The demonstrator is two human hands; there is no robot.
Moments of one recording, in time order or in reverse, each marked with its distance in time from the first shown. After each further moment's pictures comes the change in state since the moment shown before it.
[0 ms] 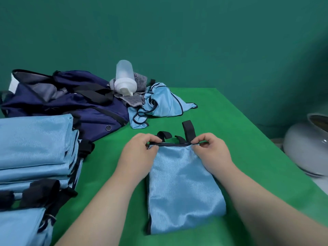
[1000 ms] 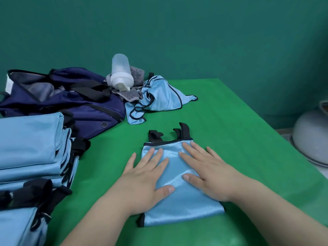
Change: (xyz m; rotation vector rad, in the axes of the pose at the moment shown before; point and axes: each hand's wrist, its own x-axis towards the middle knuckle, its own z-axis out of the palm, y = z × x) left_hand -0.038 -0.025 0.017 0.822 -0.622 0.297; right_hand -0.029 0.027 -0.024 -0.983 -0.664 -0.440
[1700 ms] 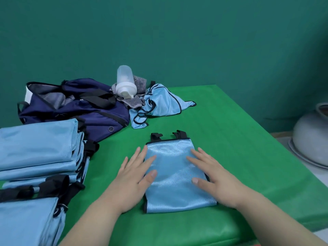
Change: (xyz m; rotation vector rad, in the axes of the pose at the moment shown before) left_hand -0.027 -0.022 0.011 -0.372 0.254 -0.012; right_hand -0.031 0.010 0.018 0.470 0.217 -0.017
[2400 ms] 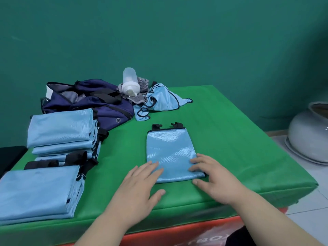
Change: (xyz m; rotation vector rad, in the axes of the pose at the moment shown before) left_hand -0.088 0.044 0.029 0.243 0.176 0.116; right_hand -0.063 -0.009 0.023 -0.023 0.187 -0.108
